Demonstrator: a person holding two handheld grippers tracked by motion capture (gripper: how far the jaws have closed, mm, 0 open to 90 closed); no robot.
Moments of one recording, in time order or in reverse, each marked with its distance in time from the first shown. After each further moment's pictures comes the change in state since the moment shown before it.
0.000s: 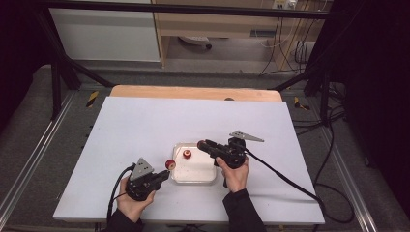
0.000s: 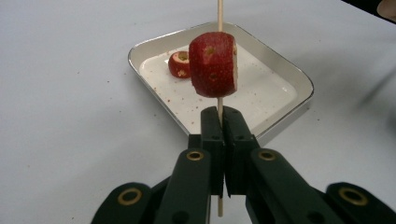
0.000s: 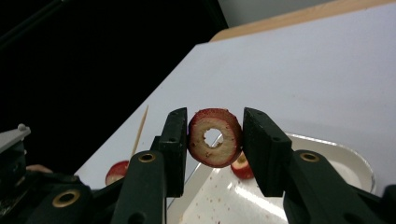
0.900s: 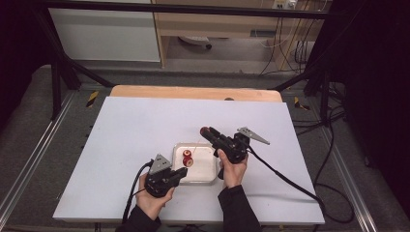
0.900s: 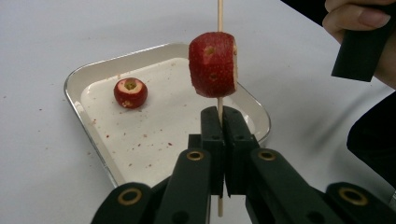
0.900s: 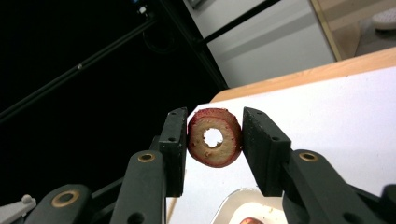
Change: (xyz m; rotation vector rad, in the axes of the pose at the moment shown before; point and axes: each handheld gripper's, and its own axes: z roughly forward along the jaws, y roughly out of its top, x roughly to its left) left arm -0.035 0.026 0.027 -0.007 -0.046 -0.053; right arm 0.001 0.010 -0.001 -0.254 0.010 0.029
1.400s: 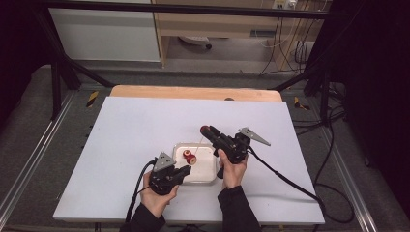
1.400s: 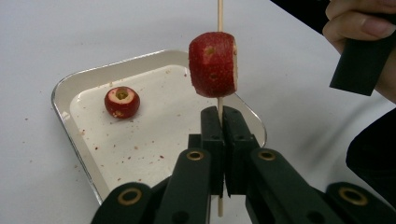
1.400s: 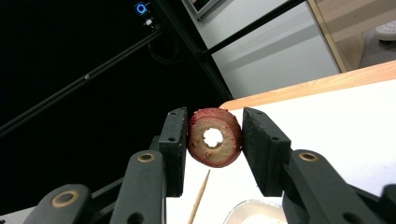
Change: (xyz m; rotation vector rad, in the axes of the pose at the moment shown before) left arm -0.003 0.005 0.007 -0.014 -0.003 -0.014; right arm 0.002 0.000 -0.001 -0.038 0.022 0.007
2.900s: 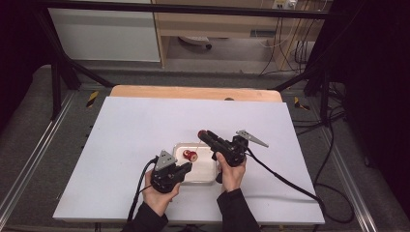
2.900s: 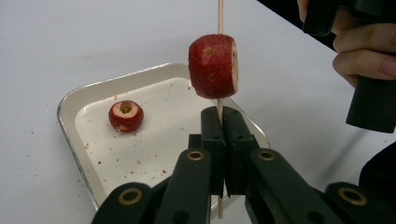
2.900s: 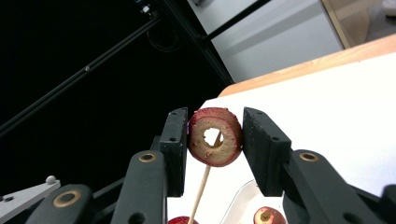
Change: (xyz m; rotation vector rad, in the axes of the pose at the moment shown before) left arm -0.003 0.004 0.003 -0.039 0.023 0.004; right arm 0.003 -0.007 -0.001 0.061 -0.005 0.052
